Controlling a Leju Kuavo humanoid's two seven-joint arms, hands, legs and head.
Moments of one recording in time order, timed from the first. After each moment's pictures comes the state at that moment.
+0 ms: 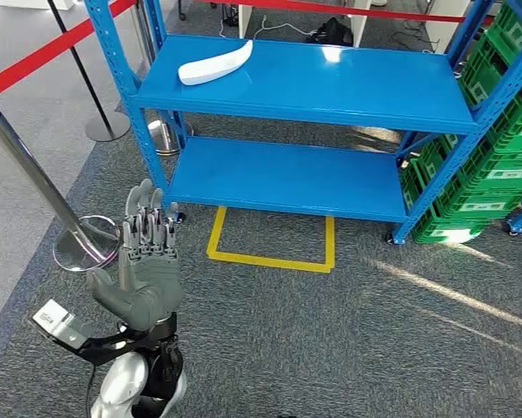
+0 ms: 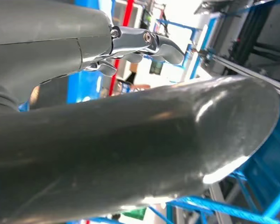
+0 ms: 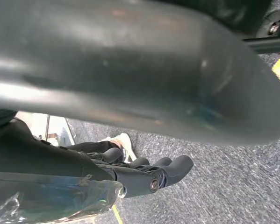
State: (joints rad) left arm -0.01 -0.18 -0.59 -1.72 0.18 0.16 -0.64; right arm -0.07 0.18 -0.67 -0.21 1.29 -0.16 0.26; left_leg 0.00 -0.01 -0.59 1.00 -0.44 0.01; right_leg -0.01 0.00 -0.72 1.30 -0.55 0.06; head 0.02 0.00
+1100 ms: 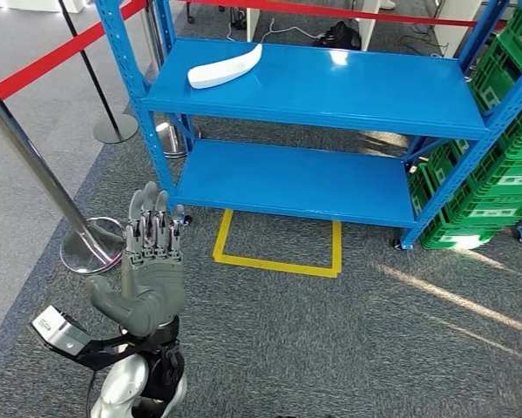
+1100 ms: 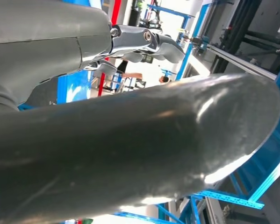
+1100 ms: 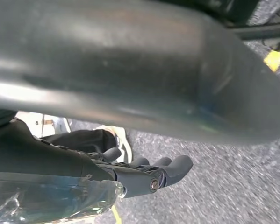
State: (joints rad) left arm -0.01 -0.18 -0.58 -1.71 0.21 0.07 -0.68; right arm -0.09 0.17 -0.66 -0.21 1.33 -0.14 0.25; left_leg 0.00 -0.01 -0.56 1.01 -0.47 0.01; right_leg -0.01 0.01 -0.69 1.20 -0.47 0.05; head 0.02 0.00
